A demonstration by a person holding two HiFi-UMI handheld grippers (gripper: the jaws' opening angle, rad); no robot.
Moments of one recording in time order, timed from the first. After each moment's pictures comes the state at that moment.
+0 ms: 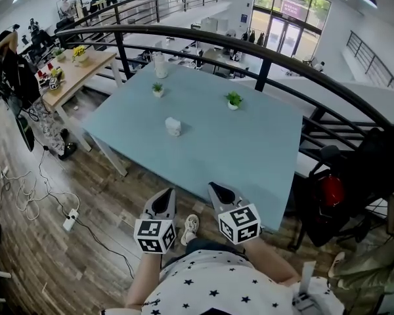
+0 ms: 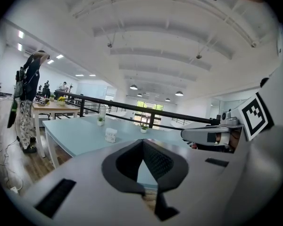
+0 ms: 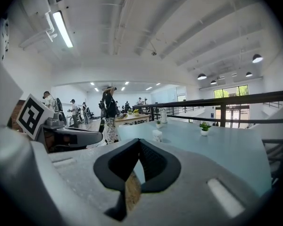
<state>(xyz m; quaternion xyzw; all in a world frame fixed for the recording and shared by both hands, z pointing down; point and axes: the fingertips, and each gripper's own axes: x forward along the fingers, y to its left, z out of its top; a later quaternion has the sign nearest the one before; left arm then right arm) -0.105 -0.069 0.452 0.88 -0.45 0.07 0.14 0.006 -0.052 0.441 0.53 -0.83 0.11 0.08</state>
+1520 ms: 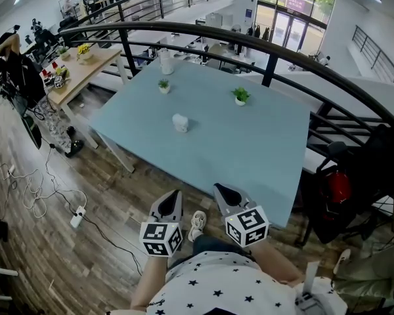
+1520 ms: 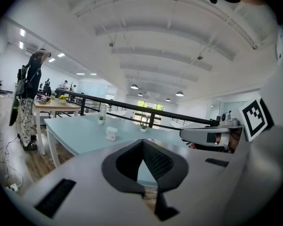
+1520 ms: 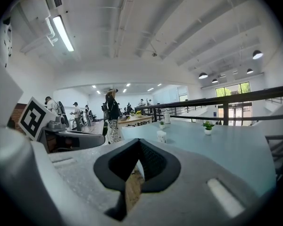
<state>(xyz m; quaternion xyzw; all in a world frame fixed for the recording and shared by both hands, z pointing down) -0.112 -0.054 0.449 0.88 -0.45 0.07 0.15 -0.006 -0.038 0.435 0.52 -0.84 0.12 0.06</state>
